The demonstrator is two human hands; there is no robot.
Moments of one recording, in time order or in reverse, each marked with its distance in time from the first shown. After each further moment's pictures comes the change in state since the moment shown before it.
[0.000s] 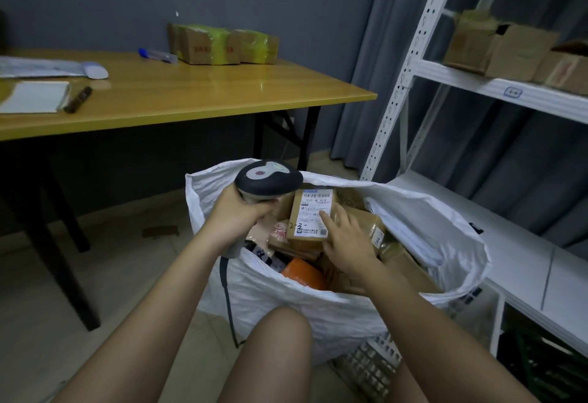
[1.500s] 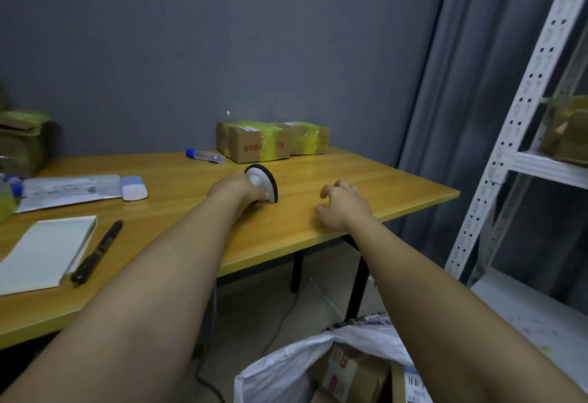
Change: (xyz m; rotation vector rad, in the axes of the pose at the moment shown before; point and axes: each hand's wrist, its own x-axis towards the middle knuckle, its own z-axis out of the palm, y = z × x) left_hand 0.367 0.037 -0.158 0.829 0.117 -0.353; right_hand 0.352 -0.117 -0.151 0.207 0.080 0.048
